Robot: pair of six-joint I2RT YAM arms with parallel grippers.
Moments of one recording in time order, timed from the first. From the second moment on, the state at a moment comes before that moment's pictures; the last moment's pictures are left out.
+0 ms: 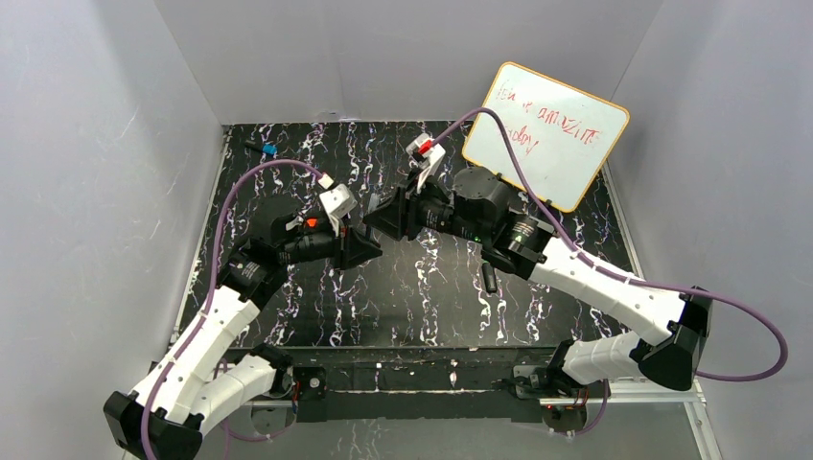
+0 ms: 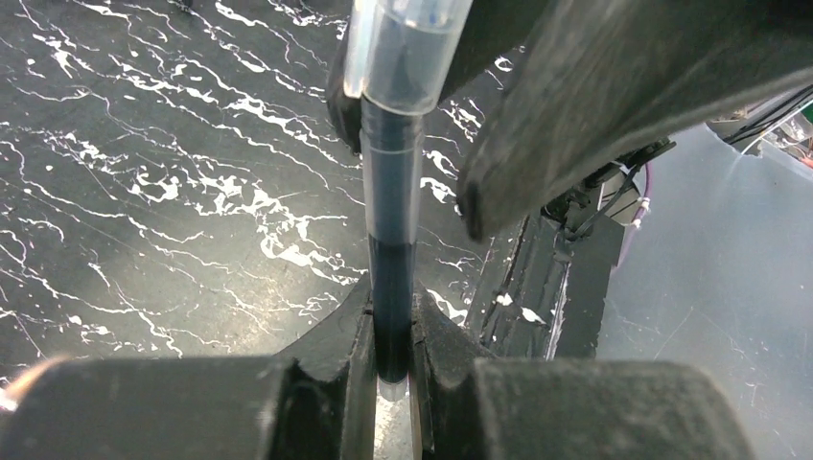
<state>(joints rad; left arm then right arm) -0.46 0.88 0.87 -0.35 0.74 -0.04 1.02 1.29 1.28 -0.07 -0.18 0.42</state>
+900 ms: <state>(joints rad) -0.46 0.87 0.86 -0.21 0.71 -0.08 1.03 1.21 1.22 -0.13 -0.15 0.39</state>
